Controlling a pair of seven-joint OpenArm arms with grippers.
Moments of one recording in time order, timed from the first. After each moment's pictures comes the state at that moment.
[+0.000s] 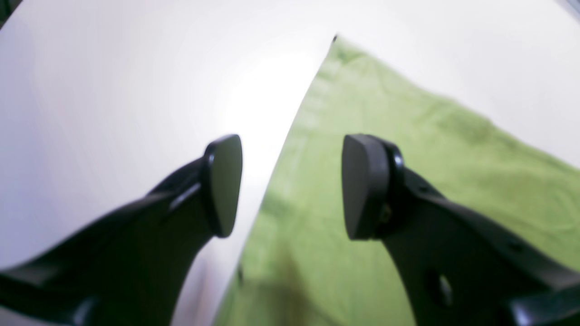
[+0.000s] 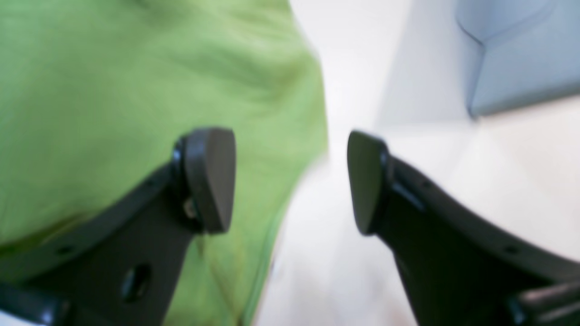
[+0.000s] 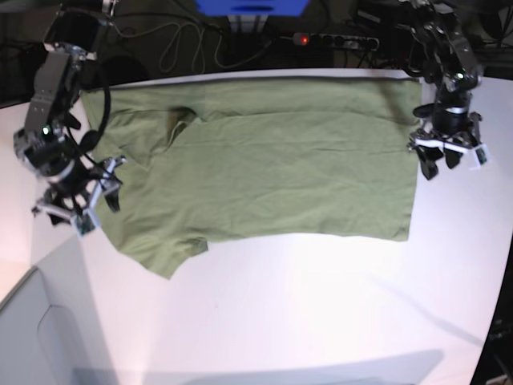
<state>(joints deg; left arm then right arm) 21.5 -12.3 -31.3 107.3 -30.2 -5.5 34.4 -1.5 11.6 18.9 109.0 7.4 40.6 -56.9</state>
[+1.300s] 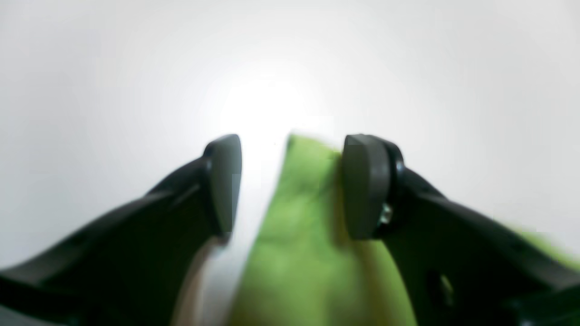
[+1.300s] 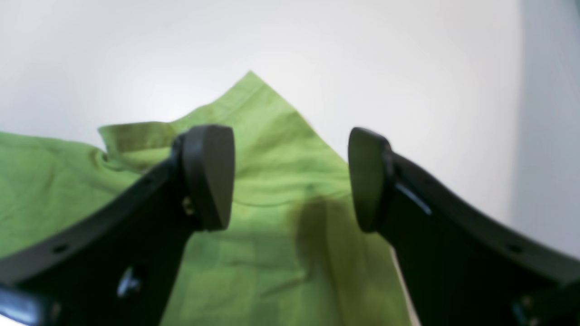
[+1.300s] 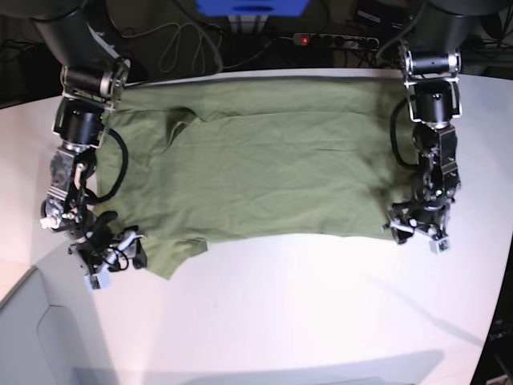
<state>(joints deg) -16.8 -20.9 -7.3 54.3 -25.1 -4.7 23.8 22.7 9.6 18.6 60.4 6.1 37.8 -34.2</state>
